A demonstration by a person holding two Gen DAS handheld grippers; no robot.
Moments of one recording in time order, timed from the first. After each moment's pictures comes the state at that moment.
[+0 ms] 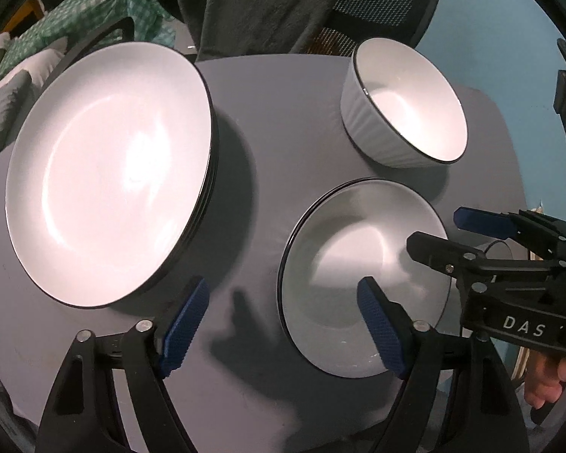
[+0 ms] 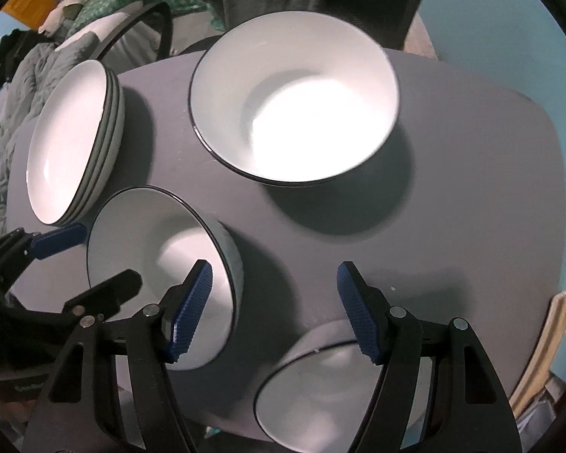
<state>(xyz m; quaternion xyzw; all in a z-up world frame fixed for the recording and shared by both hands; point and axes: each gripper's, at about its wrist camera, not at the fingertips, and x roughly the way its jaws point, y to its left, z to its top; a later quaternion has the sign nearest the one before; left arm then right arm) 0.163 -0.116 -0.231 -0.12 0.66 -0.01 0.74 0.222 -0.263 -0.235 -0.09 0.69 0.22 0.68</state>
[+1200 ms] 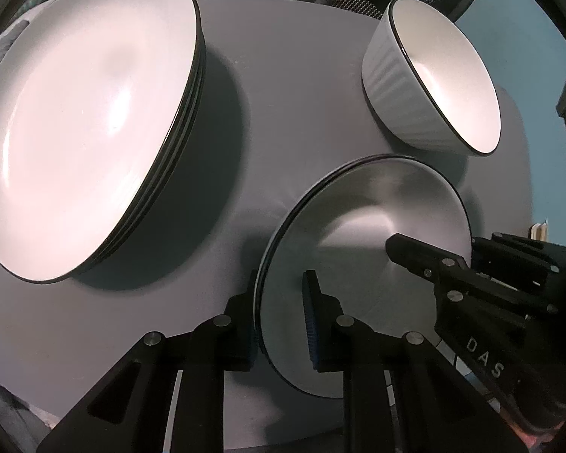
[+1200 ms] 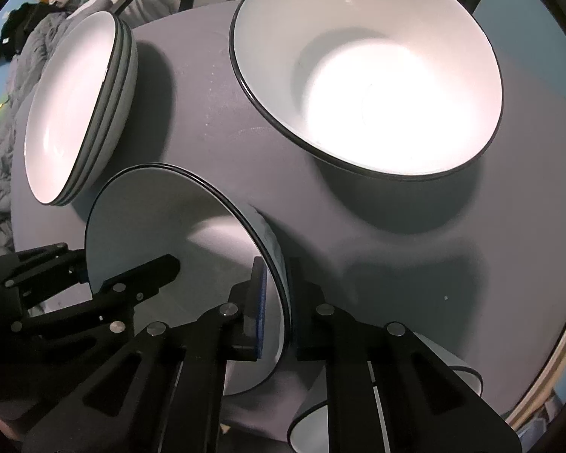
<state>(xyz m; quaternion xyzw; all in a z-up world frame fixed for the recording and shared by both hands) 0.167 -0.110 -0.252 -0.17 0.71 0.01 0.68 0.235 -0.229 -0.250 -0.11 0.73 0.25 0.63</state>
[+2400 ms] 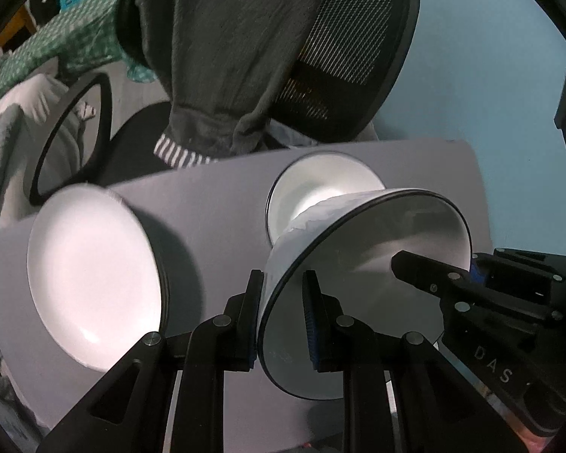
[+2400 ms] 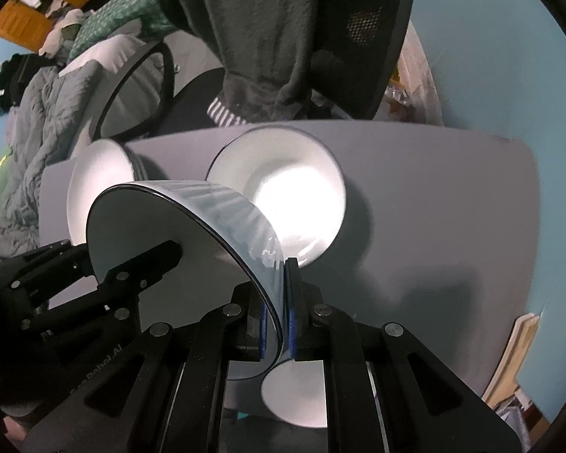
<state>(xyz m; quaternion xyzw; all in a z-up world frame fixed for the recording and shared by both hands) 0.256 -0.142 -0.170 -0.11 0.66 -0.01 0.74 0.296 -0.268 -0.173 -0.05 0.70 0.22 0.67</state>
